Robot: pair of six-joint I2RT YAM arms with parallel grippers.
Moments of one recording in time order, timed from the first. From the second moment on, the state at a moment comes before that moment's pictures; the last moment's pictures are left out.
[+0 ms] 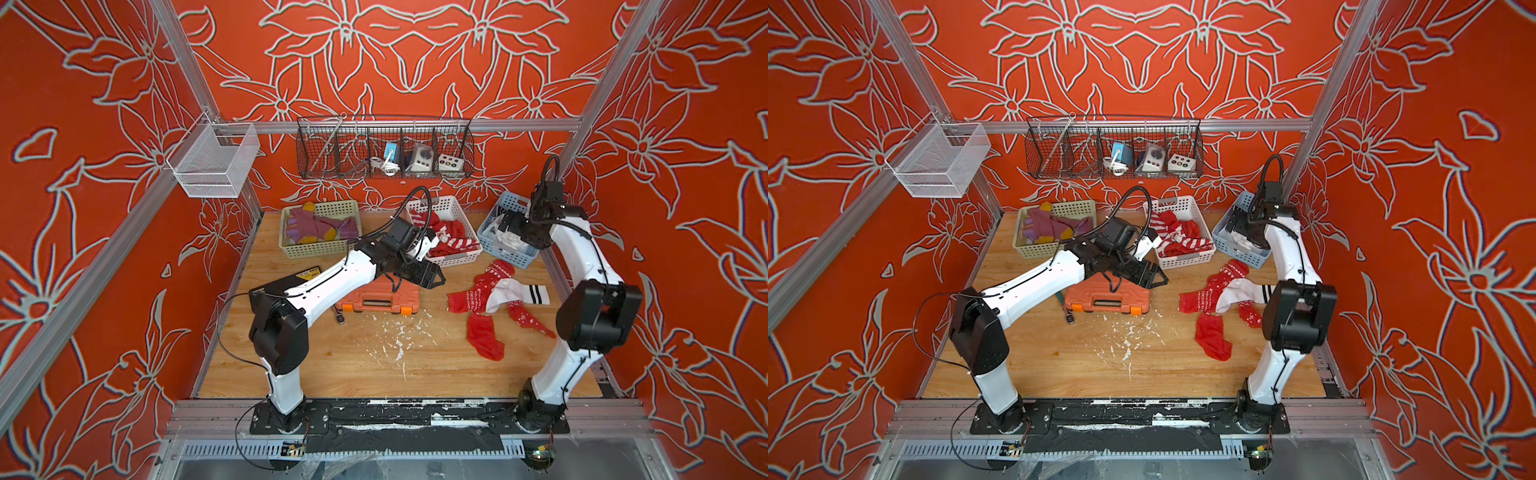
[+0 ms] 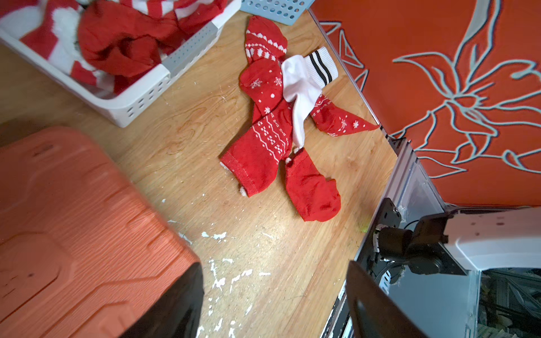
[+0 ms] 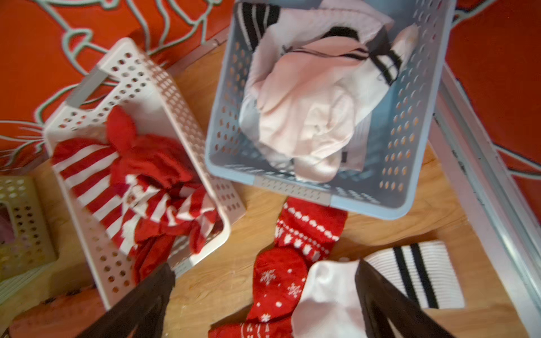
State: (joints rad) left arm -0.68 1.82 1.62 -0.65 0.46 -0.26; right arm -0.05 1.76 1.68 -0.89 -0.12 0.36
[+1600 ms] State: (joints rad) left arm -0.88 2.37 1.89 -0.52 0.20 -0.24; right arm 0.14 1.01 1.26 -1.08 -0.21 0.42
